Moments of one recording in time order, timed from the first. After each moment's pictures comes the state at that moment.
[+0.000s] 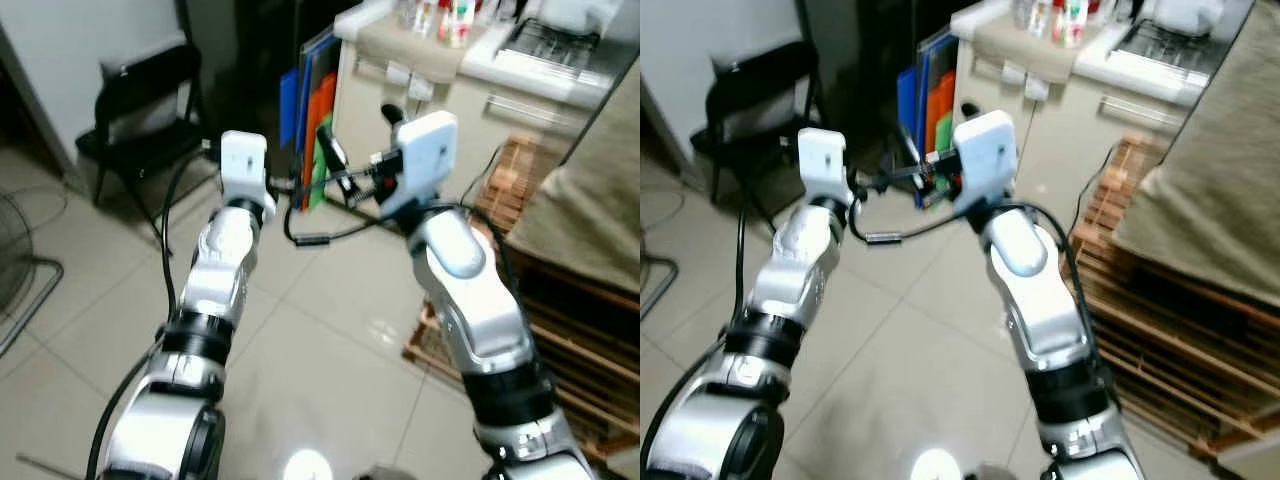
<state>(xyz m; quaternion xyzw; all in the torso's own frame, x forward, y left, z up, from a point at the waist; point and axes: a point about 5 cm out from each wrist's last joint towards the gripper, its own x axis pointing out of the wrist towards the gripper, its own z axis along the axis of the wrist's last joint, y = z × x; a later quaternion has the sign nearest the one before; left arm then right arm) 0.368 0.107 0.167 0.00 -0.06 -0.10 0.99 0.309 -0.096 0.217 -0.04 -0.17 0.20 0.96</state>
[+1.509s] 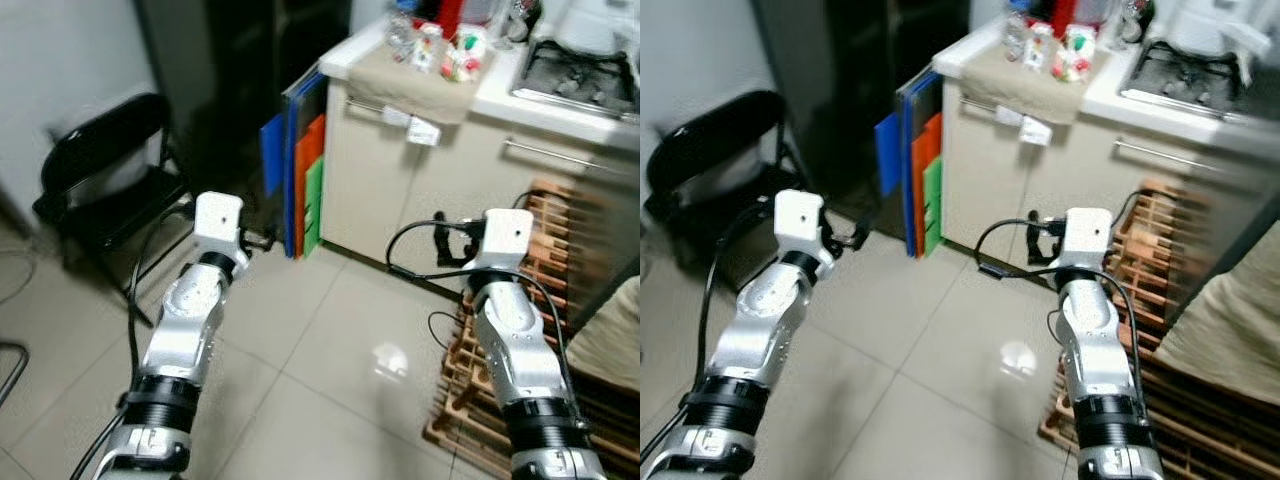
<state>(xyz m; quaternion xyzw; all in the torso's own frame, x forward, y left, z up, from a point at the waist) 0.328 0.144 0.123 0.01 0.00 -0.11 0.99 0.312 -0.185 0.119 -0.03 -0.01 -0.01 1.00</state>
